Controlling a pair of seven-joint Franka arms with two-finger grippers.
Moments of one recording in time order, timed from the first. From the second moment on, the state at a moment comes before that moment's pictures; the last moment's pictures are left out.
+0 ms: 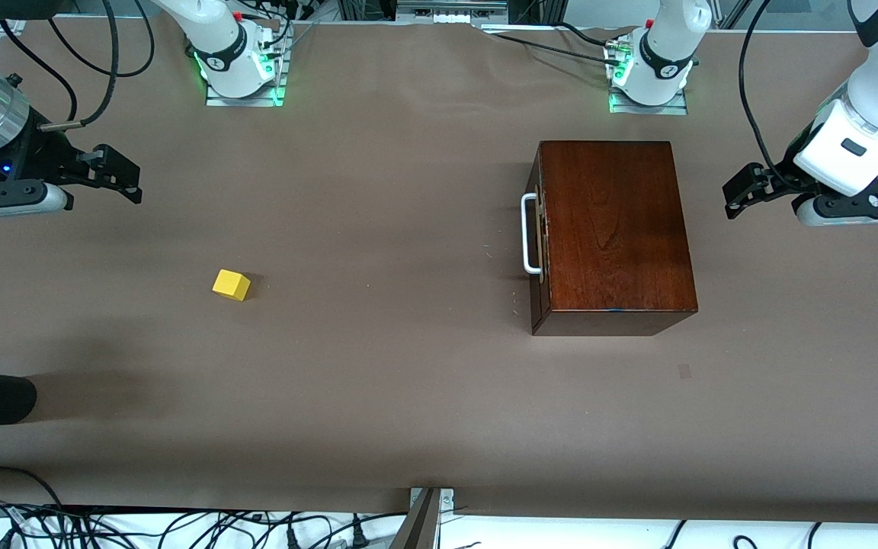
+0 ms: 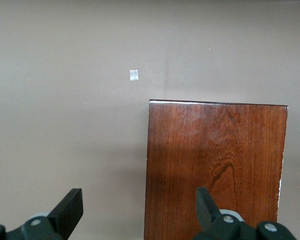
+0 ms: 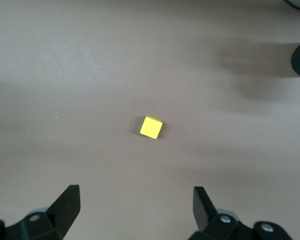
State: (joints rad) left arm -0.04 0.02 -0.10 -1.63 0.03 1.66 -0.21; right arm 0.17 0.06 -0.04 -1.54 0.01 1.62 0.02
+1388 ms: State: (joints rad) left arm -0.14 0.24 -0.42 -1.62 0.03 1.66 -0.43; right arm 0.17 0.06 -0.04 -1.54 0.01 1.62 0.02
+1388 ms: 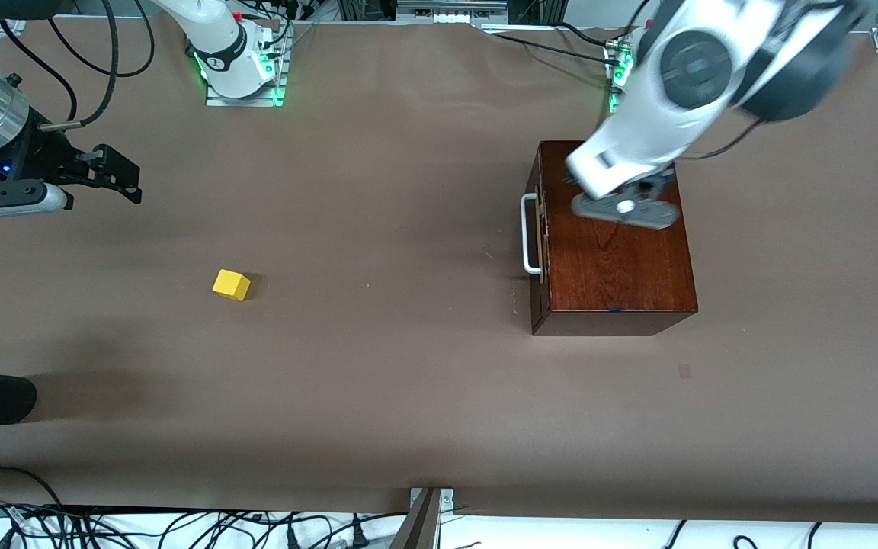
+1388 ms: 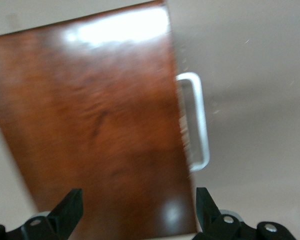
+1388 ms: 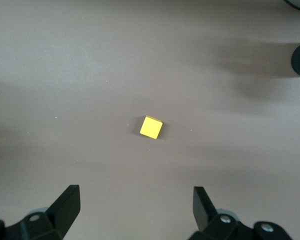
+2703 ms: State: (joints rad) left arm -0.41 0.57 -0.41 -1.56 0.41 1.77 -0.93; right arm 0.17 0.40 -0.04 -1.64 0.01 1.86 0.05
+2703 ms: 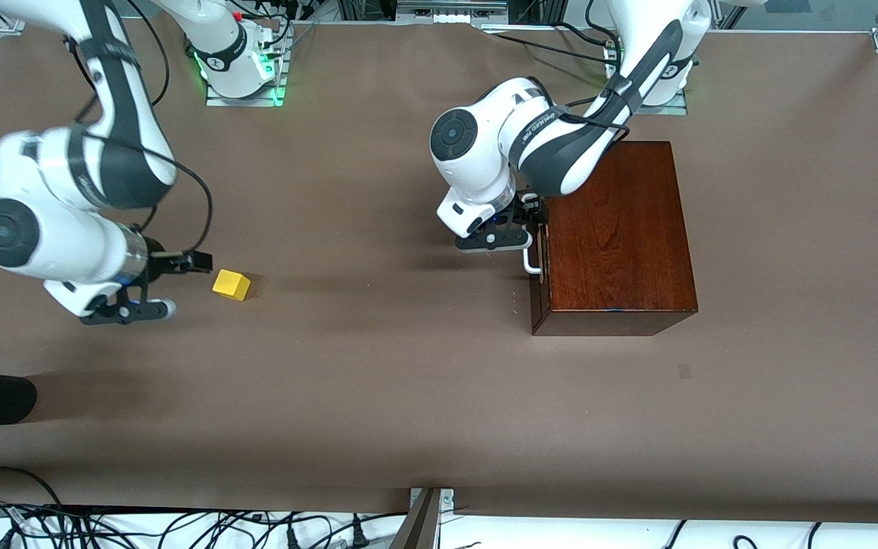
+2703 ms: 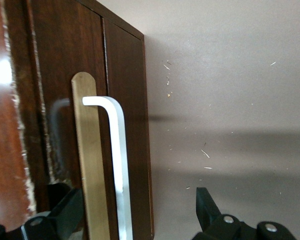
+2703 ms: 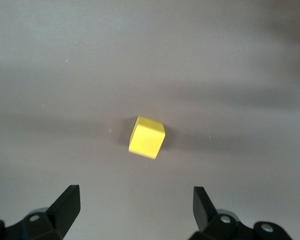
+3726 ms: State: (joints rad) left arm -0.43 0.66 -0.41 -1.55 0.48 1.82 -1.01; right arm 0.17 0.46 -0.04 -2.01 0.01 2.34 0.24
